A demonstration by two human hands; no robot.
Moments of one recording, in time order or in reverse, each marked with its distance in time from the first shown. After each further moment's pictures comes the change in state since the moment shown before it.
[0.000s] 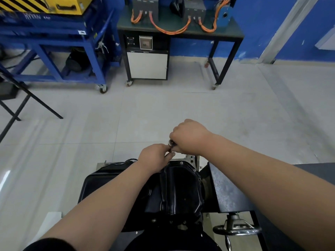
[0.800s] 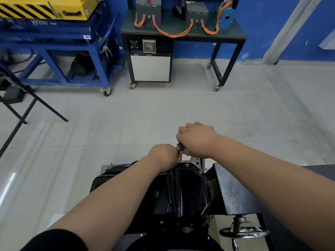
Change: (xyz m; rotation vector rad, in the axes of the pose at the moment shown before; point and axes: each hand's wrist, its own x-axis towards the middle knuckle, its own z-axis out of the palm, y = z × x) left_hand 0.015 0.009 -0.012 0.357 -0.149 0.149; right_hand -0.006 0.002 0.004 0.001 0.035 0.029
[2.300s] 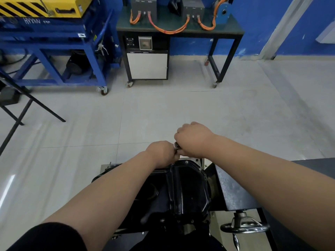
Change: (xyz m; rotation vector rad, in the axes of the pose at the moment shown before) left_hand 0.002 -0.001 -0.007 -0.028 -0.092 -0.011; right_hand 0.008 -0.015 0.003 0.056 -0.039 0.086
